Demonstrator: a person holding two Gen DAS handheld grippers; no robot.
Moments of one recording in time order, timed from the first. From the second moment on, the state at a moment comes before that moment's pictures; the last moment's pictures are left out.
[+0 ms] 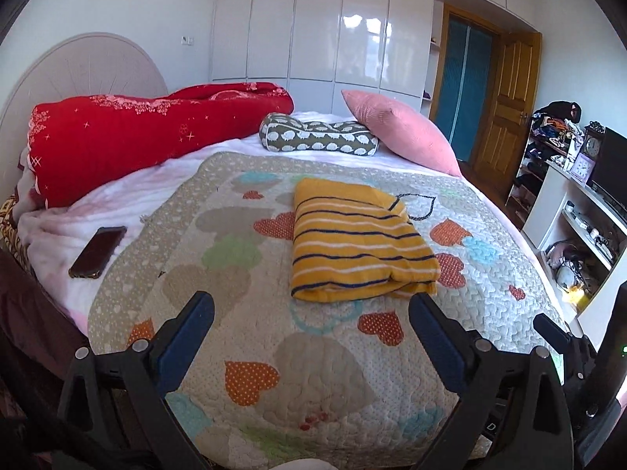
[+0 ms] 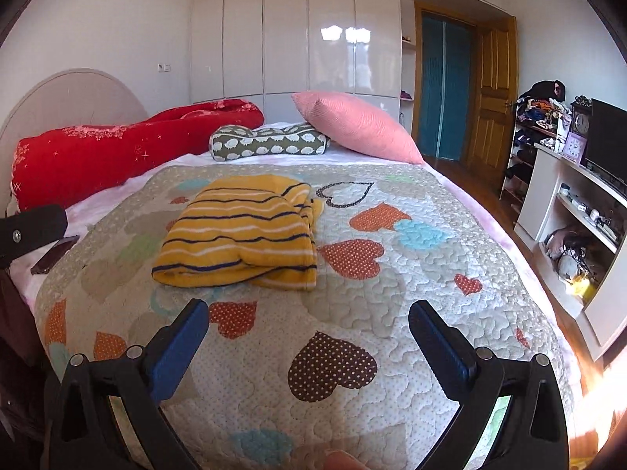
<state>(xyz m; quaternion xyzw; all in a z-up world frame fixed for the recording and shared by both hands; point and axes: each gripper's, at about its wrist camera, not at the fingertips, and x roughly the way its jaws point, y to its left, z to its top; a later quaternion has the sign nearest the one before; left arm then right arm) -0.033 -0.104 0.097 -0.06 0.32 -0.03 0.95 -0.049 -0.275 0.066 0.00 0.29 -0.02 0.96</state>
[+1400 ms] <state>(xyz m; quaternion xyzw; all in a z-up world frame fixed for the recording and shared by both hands) -0.024 -0.099 0.057 -0.06 0.39 0.01 0.92 -0.048 -0.258 0.019 0.04 0.37 0.00 0.93</state>
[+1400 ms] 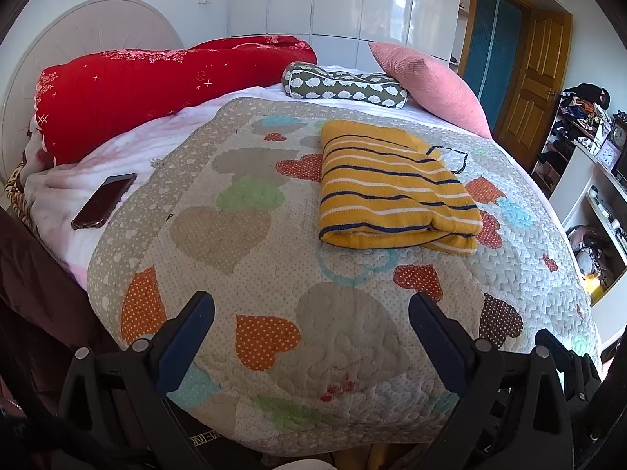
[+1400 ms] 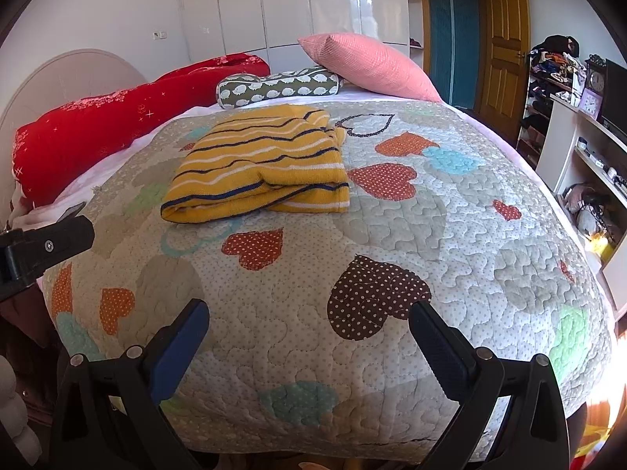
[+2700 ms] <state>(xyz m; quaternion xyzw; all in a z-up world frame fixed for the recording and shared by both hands) -0.027 -0.088 0.045 -0.07 0.40 0.01 0.91 -0.054 -0.250 0.033 -0.02 0.34 -0.02 0.94</state>
